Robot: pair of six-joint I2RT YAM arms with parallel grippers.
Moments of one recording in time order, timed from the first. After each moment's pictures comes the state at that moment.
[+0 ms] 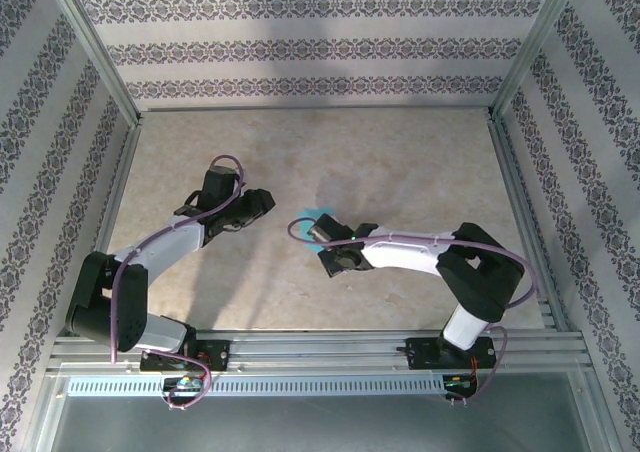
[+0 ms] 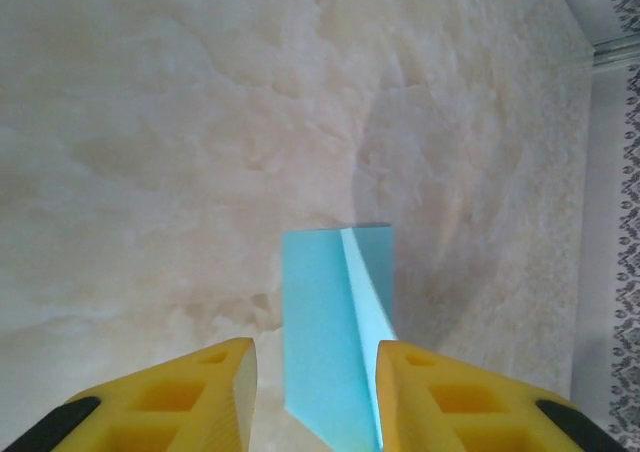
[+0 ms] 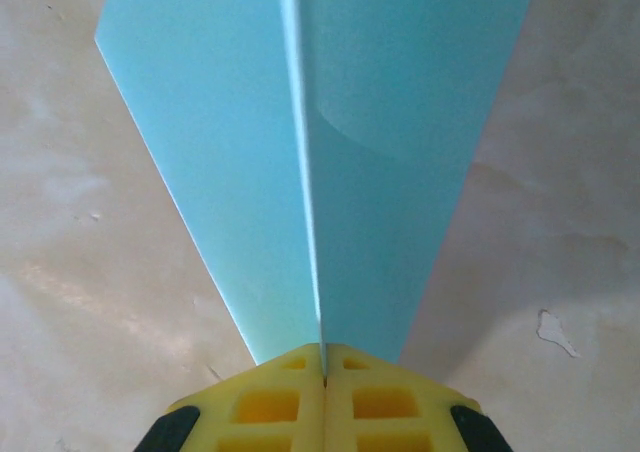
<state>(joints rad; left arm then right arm) -0.28 1.40 0.78 -0.14 0.35 -0.81 0.88 1.67 0.91 -0.45 0.14 0.37</state>
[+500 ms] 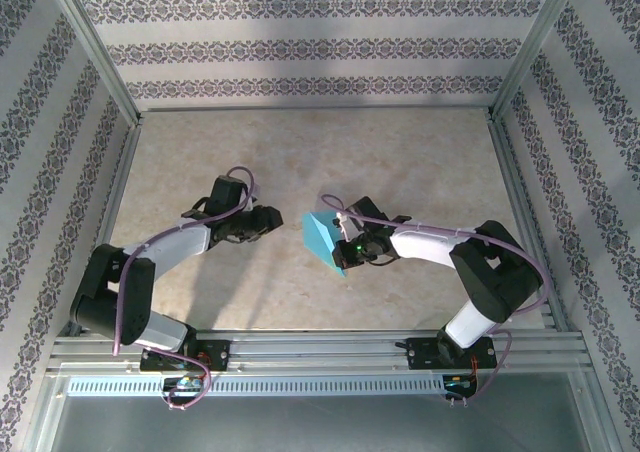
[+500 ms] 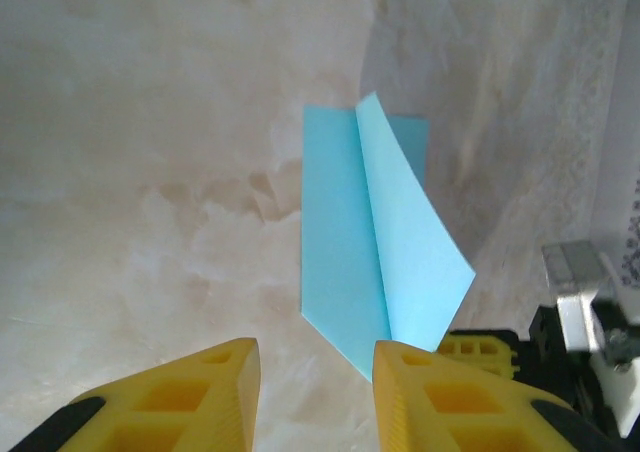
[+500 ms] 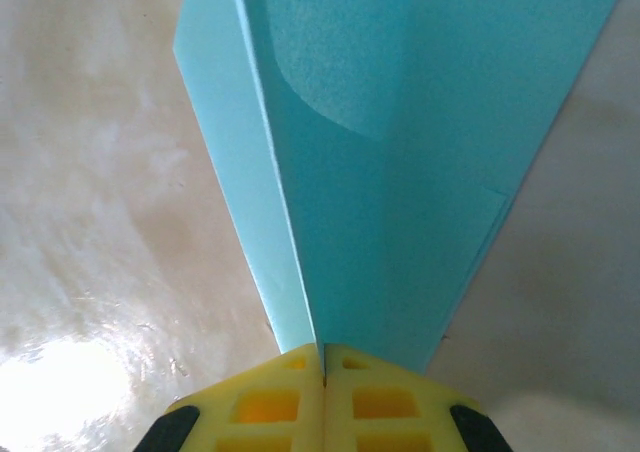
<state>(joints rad) -0.33 1.47 0.74 -0.16 0.50 -0.76 0.63 1.62 0.76 -0.26 -0.42 0.37</state>
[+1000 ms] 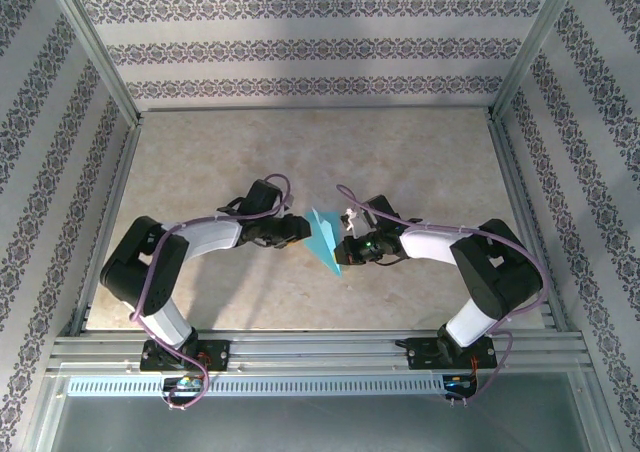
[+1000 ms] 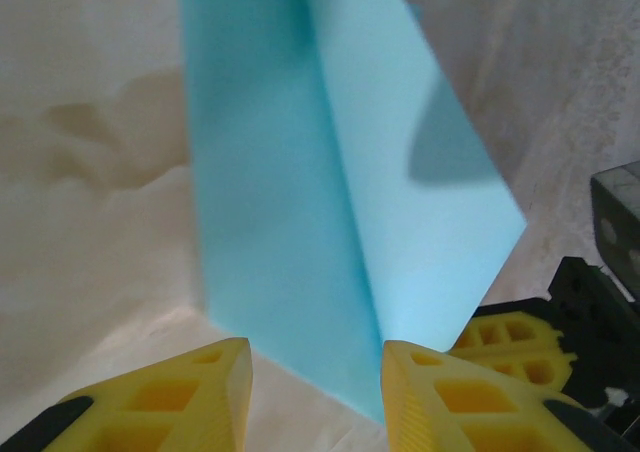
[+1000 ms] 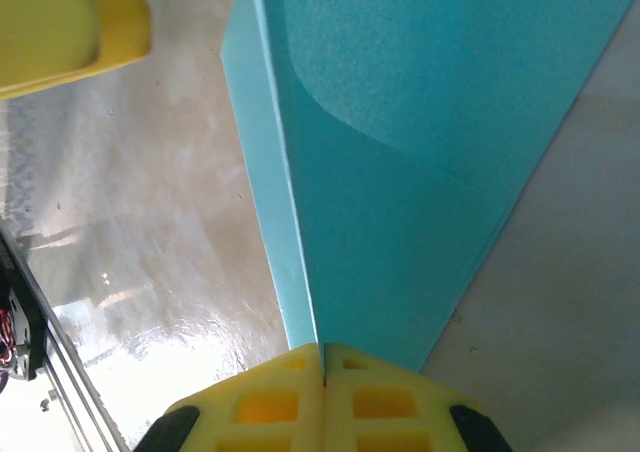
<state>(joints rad) -0.50 1.68 0.86 -0.10 0.50 -0.79 0.54 1.62 0.69 -0.12 -0.63 0.43</state>
